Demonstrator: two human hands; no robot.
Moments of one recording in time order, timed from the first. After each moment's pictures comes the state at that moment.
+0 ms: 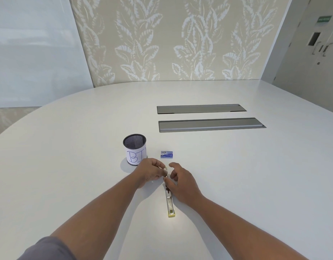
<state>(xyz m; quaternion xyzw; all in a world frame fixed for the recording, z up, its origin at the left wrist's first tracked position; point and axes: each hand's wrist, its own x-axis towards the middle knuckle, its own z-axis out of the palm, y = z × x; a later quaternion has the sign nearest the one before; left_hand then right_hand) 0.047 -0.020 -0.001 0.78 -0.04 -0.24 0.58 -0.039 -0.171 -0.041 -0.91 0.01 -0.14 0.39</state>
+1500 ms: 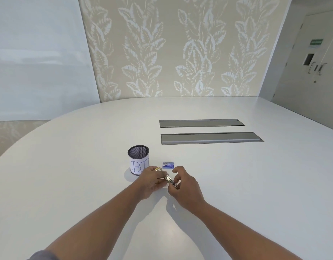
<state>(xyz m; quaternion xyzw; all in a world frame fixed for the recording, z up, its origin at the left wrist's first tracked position) 0.024 -0.021 0.018 0.59 0.04 -0.26 0.76 -0.056 -0.169 -0.005 -0.91 0.03 -0.15 0.39</state>
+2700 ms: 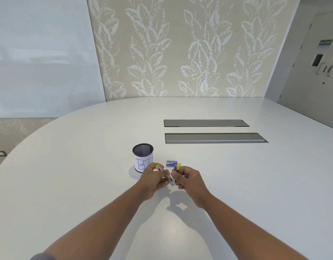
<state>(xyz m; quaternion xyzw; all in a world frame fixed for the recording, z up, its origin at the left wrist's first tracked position) 0.007 -0.016 0.021 0.59 0.04 -0.21 0.78 -0.057 -0.174 0.014 -0.68 0.02 -0.05 0.73</state>
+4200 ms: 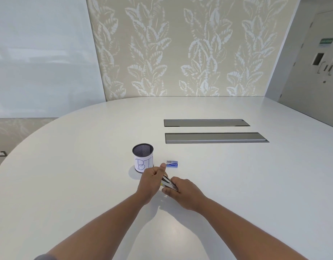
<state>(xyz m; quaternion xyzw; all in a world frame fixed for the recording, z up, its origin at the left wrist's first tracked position) 0.008 -0.012 -0.002 0.77 -0.09 -0.06 0.63 -0.054 -0.173 -0.006 -0.95 -0.07 0.00 0.30</state>
